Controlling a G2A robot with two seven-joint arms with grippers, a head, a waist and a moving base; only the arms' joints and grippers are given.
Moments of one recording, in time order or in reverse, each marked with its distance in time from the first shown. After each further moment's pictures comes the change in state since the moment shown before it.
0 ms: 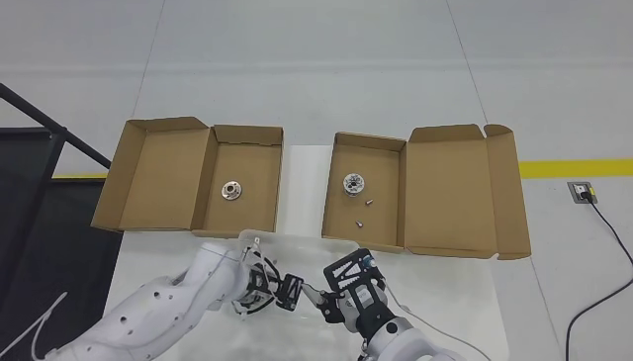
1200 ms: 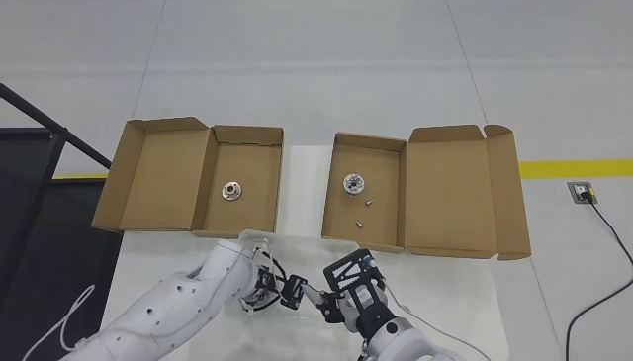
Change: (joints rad) left arm -0.009 -0.099 0.022 0.153 0.087 -0.038 0.040; right arm 0.000 0.000 0.000 0.000 0.000 0.000 0.000
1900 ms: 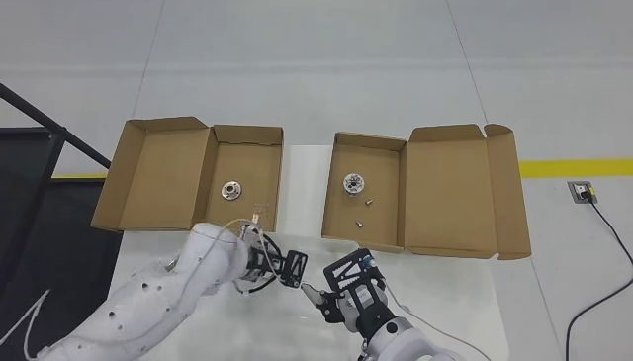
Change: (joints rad) left arm 0.046 0.100 -0.233 -0.276 -0.047 0.021 -0.054; right arm 0.000 0.000 0.000 0.000 0.000 0.000 0.000
